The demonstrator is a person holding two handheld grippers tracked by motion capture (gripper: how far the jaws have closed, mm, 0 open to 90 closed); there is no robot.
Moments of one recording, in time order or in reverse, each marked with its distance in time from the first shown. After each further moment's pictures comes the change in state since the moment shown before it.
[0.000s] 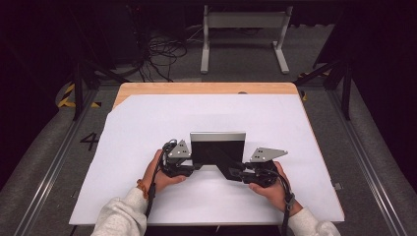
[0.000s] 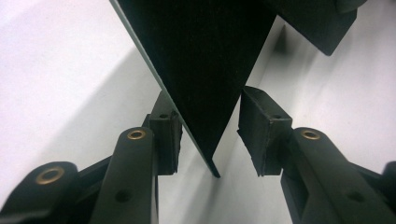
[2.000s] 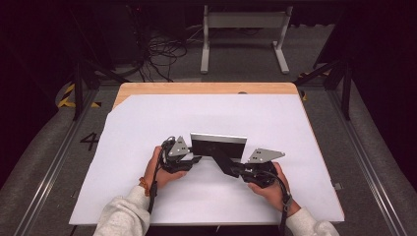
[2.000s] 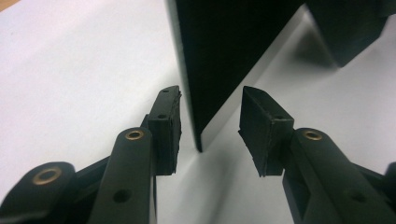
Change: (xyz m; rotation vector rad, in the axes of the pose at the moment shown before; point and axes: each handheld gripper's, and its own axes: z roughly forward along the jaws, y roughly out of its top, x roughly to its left) left arm 0.010 -0.002 0.005 -0.036 0.120 0.033; right arm 0.001 -0.003 0.005 0.022 -0.072 -0.027
